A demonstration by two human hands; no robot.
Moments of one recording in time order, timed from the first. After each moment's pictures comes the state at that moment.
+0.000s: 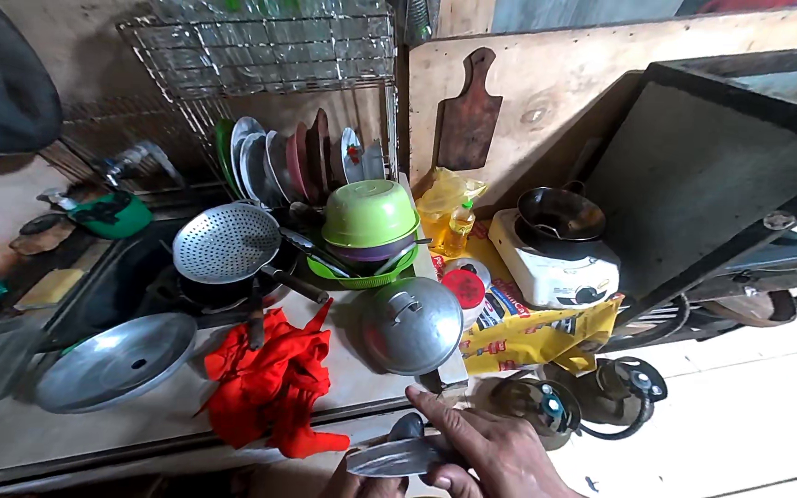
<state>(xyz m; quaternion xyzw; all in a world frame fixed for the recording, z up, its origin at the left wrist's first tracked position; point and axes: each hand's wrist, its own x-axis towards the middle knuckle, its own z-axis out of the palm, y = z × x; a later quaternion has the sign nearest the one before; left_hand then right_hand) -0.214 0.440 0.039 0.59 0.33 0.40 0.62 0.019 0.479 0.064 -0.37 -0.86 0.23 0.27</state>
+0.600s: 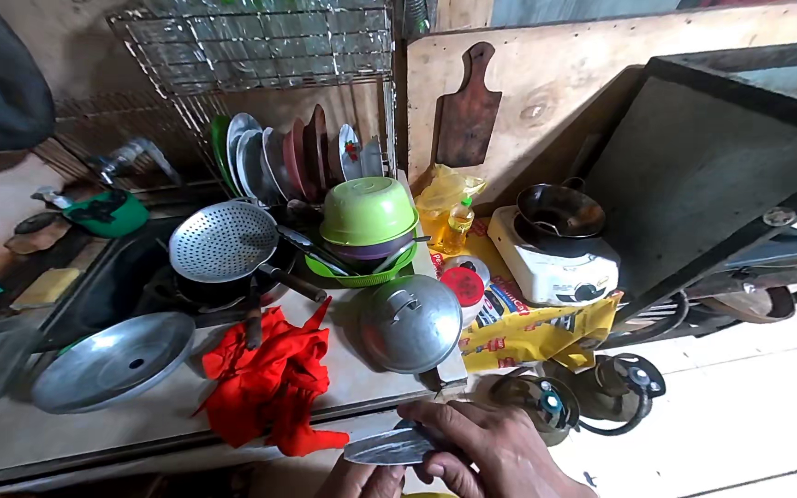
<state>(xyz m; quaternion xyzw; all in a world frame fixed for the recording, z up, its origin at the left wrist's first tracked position) -0.217 0.440 0.041 0.65 0.36 0.39 0.55 0.020 0.487 0.058 -0.36 -0.86 0.23 0.28</state>
